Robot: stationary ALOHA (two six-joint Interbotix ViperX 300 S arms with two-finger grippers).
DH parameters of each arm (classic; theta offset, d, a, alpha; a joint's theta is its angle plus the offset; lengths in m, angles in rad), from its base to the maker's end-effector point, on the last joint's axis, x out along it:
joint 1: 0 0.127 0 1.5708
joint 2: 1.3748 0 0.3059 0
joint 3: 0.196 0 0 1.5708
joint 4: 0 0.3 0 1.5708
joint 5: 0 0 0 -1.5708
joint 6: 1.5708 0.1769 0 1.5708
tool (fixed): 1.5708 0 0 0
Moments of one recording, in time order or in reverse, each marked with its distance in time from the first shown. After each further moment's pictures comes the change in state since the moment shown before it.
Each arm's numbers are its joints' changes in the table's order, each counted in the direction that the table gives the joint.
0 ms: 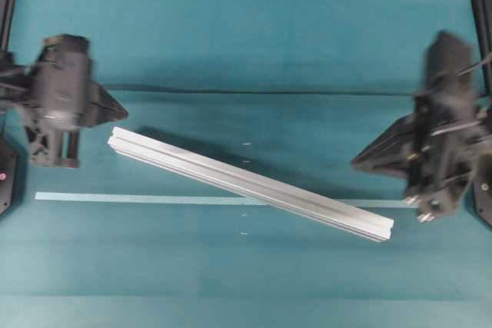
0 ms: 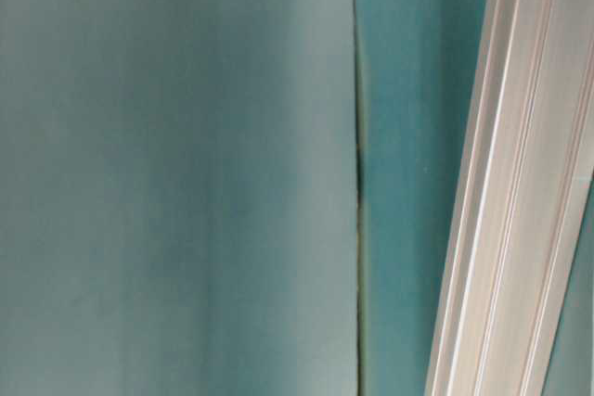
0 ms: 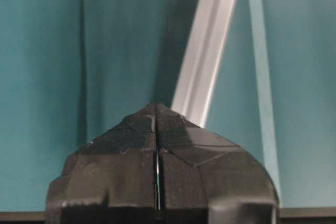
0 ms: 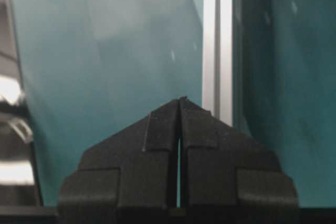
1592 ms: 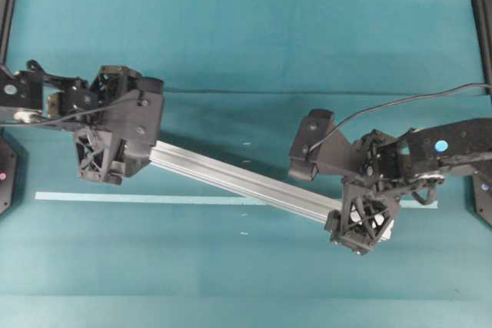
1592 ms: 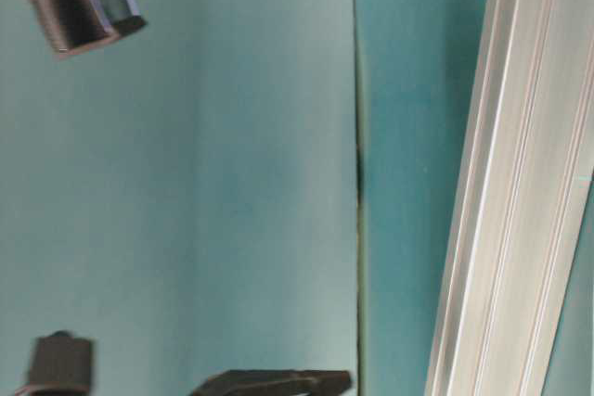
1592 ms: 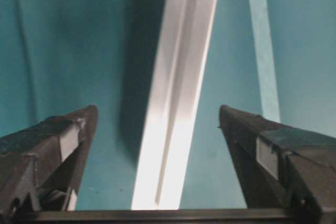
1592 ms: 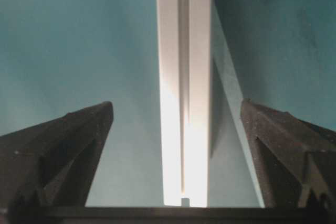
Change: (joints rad) left arm -0.035 -0.261 -0.028 0.000 -0.135 -0.015; right arm 0.052 -0.434 0.133 0.005 0.279 -0.017
